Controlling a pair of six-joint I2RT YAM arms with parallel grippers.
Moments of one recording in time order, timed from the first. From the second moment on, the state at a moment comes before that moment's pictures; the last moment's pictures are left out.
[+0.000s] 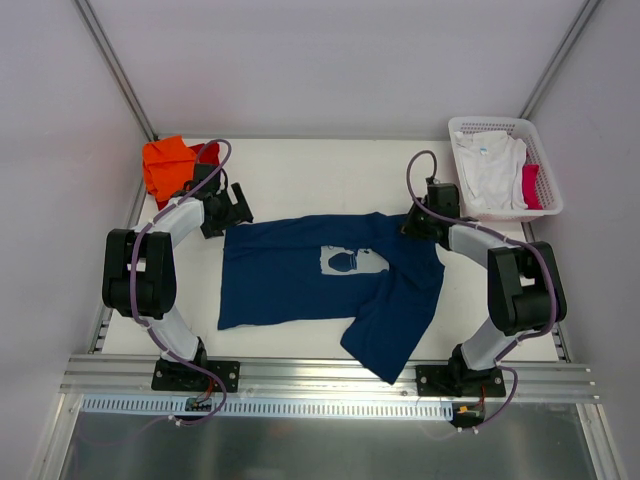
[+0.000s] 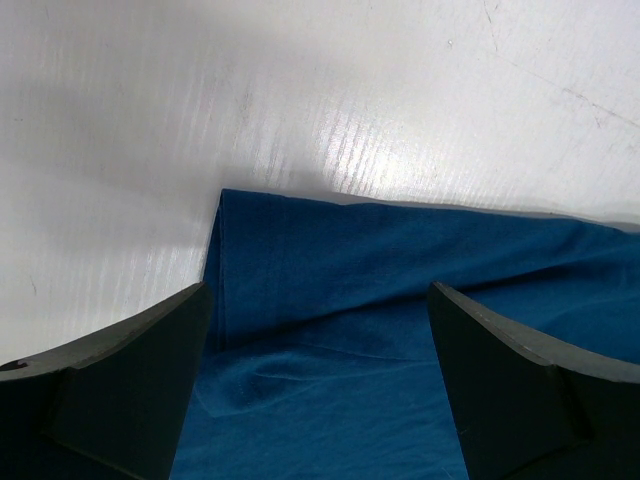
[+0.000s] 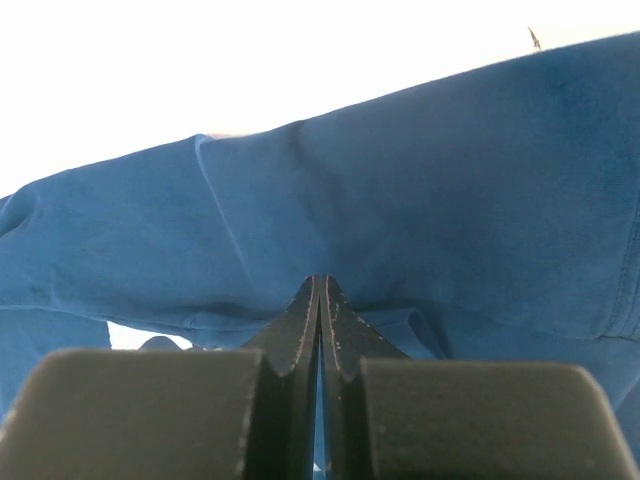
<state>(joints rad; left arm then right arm) -0.08 1.70 1.10 -0.41 0.04 -0.49 0.20 1.65 0.89 -0.05 -0.17 0.53</state>
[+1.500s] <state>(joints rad) -0.08 1.70 1.10 -0.41 0.04 -0.49 0.40 1.39 0.69 -0.10 -0.15 0.58</state>
